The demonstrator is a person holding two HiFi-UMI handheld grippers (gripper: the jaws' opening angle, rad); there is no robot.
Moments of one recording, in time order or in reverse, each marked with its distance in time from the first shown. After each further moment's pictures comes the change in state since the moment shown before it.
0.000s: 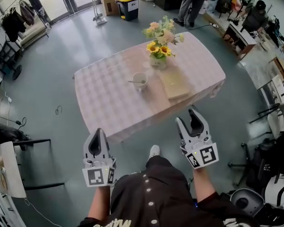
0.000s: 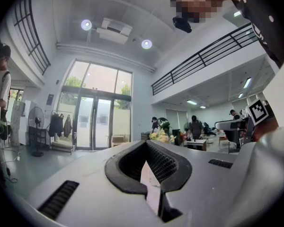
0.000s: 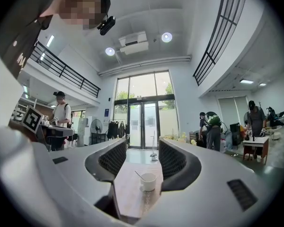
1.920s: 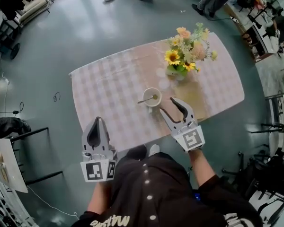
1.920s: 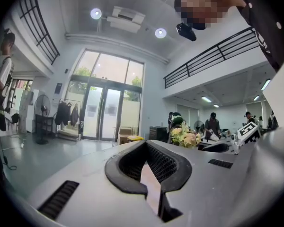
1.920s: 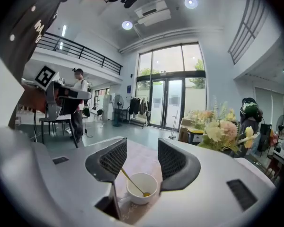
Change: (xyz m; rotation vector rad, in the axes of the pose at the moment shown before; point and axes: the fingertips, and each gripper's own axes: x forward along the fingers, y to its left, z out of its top) left arm 0.241 0.094 -0.042 -0.101 0.076 0.100; right arm 0.299 -0.035 -0.140 -0.201 0.253 0.356
